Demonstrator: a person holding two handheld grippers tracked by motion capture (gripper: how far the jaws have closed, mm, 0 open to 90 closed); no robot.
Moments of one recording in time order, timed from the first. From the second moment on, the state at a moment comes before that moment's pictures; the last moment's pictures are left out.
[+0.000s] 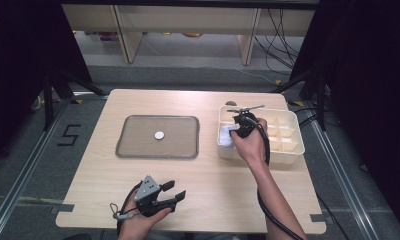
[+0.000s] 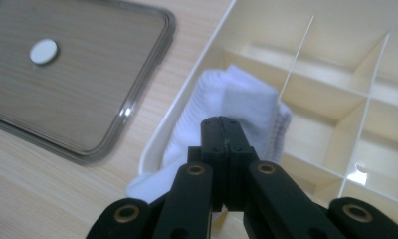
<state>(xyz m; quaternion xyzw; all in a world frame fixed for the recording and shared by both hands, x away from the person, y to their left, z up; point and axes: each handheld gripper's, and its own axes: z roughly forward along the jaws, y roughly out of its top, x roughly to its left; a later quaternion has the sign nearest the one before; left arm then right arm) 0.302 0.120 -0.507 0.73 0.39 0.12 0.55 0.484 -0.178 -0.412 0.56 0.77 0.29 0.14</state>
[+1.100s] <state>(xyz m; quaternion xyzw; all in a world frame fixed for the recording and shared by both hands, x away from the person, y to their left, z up) 0.302 0.118 -0.510 0.74 0.38 0.11 0.55 0.500 -0.160 -0.445 0.57 0.79 0.23 0.04</state>
